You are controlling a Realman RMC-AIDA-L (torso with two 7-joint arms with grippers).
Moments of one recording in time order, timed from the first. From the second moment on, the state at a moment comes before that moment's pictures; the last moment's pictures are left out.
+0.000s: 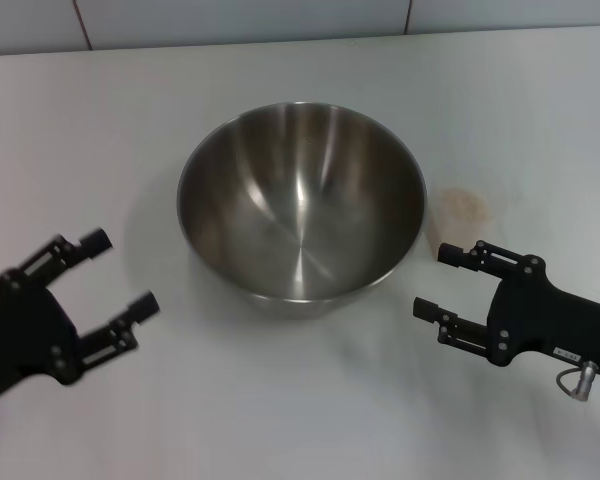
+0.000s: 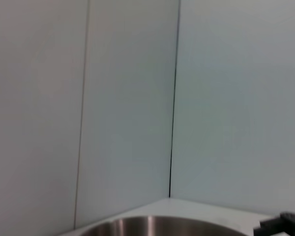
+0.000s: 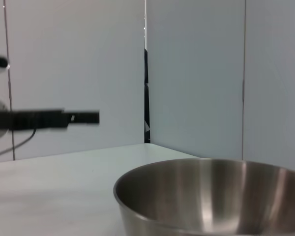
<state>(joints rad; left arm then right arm) -0.20 -2.04 0.86 0.38 1.49 1.73 -0.75 0.37 2.08 -0.23 -0.24 -2.17 -1.62 0.58</state>
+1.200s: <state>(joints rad) -0.21 -2.05 0.85 0.31 1.57 1.64 -0.65 0.22 2.08 -0.22 -0.03 -1.92 -1.62 0.29</state>
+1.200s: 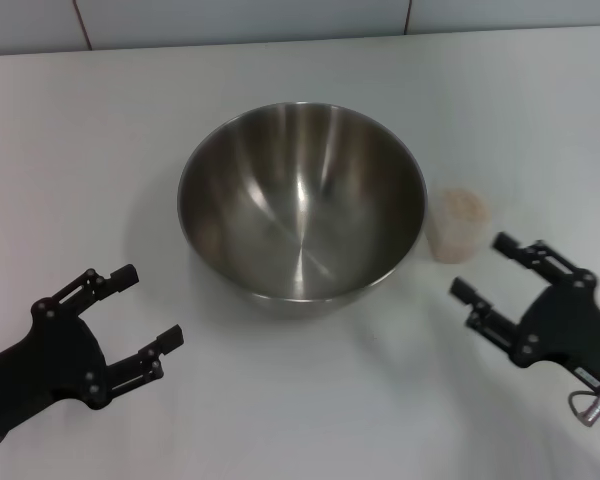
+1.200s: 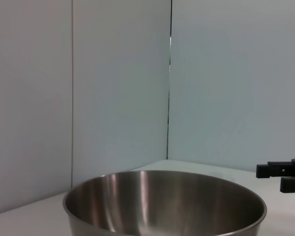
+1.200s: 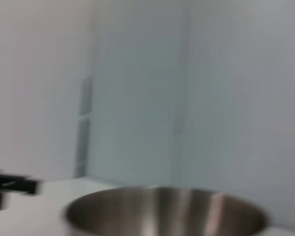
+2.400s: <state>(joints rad) -0.22 -2.03 0.85 0.32 1.56 1.67 -0.69 0.20 2.08 -0.19 0.10 -1.54 -1.40 0.18</state>
